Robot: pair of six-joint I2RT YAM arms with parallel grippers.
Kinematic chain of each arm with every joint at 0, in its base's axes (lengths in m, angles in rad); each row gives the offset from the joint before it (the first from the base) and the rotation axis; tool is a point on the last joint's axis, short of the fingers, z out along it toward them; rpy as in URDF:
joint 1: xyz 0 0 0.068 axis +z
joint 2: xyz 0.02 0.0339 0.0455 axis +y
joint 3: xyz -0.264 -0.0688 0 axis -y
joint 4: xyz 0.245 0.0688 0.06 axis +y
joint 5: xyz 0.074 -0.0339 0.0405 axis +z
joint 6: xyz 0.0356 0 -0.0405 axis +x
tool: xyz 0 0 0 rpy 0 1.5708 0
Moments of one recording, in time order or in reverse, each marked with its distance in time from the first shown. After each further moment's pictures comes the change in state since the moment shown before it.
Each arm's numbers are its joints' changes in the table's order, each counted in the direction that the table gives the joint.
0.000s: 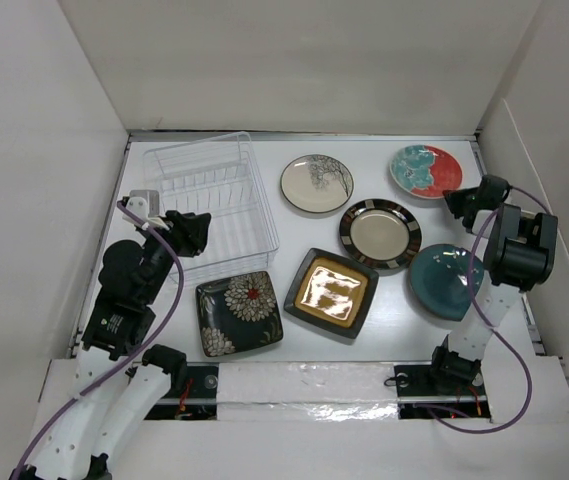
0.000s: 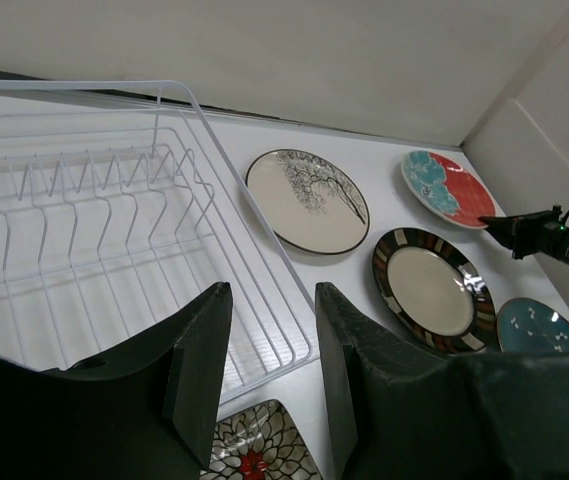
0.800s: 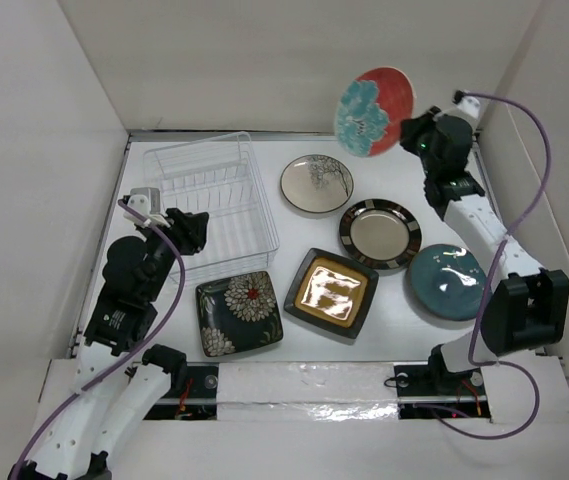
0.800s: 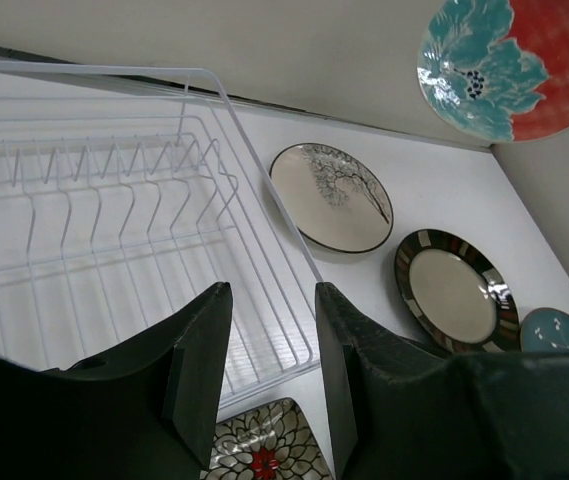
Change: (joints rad) left arm 0.001 0.019 0.000 0.006 0.040 -0.002; right arm 0.462 -0.556 0.092 0.135 -0.288 -0.525
